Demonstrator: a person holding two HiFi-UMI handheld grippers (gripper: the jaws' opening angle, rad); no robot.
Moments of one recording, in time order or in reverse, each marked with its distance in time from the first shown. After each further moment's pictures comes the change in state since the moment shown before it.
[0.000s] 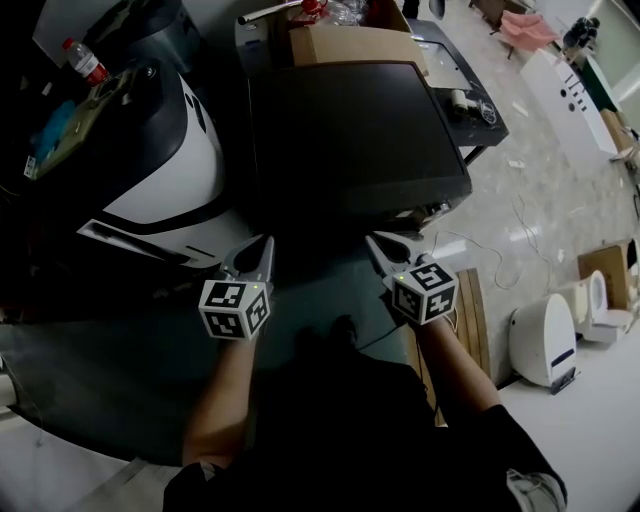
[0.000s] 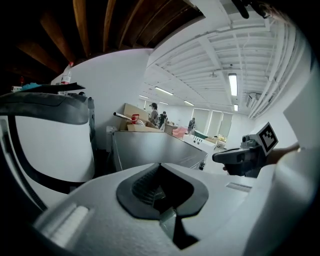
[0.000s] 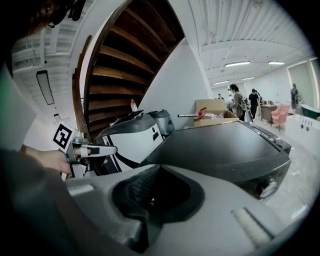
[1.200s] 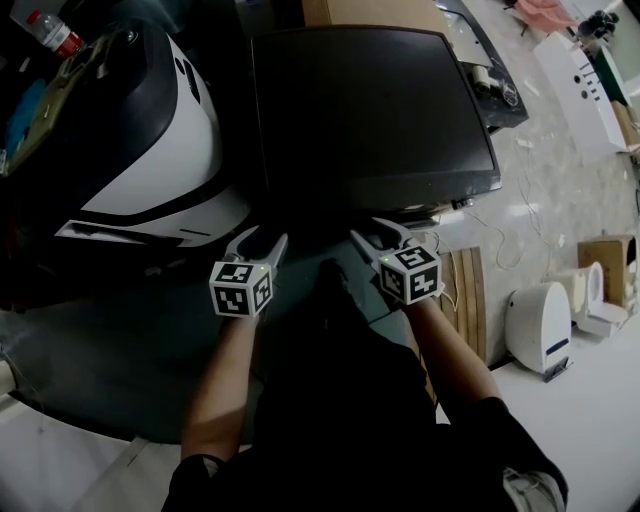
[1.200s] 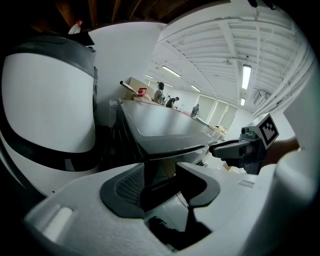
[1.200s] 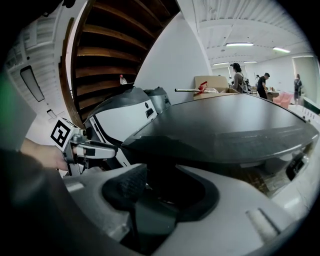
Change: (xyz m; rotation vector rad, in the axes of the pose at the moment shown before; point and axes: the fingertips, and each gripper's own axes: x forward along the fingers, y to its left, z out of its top) left arm 0.080 0.080 -0.108 -0.091 0.224 -0.023; right arm 0.120 -0.029 -0.081 0.050 0.210 -0.008
